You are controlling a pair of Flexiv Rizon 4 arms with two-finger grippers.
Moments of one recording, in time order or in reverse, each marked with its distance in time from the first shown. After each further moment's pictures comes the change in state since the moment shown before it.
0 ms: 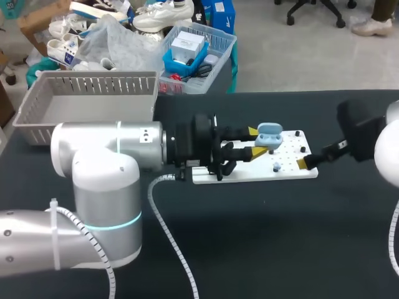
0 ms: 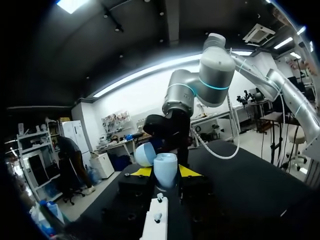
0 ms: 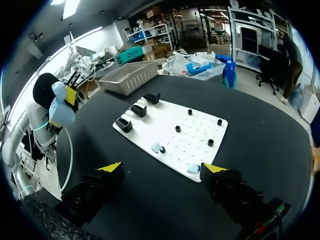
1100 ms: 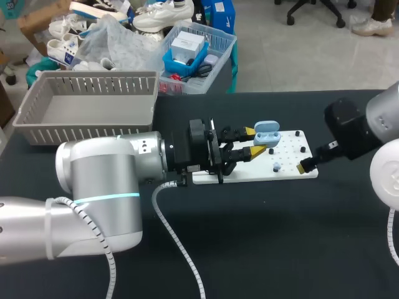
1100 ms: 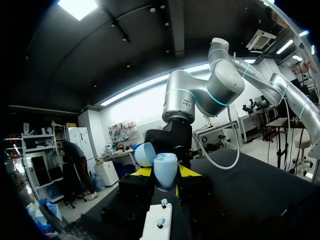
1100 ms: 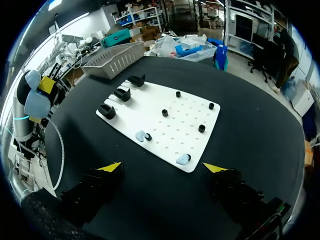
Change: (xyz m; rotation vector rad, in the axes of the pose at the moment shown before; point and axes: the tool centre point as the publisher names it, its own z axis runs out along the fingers) left arm 0.002 0.004 0.000 -0.054 -0.099 -0.015; right arm 0.014 -0.015 0.012 0.106 0.167 0.027
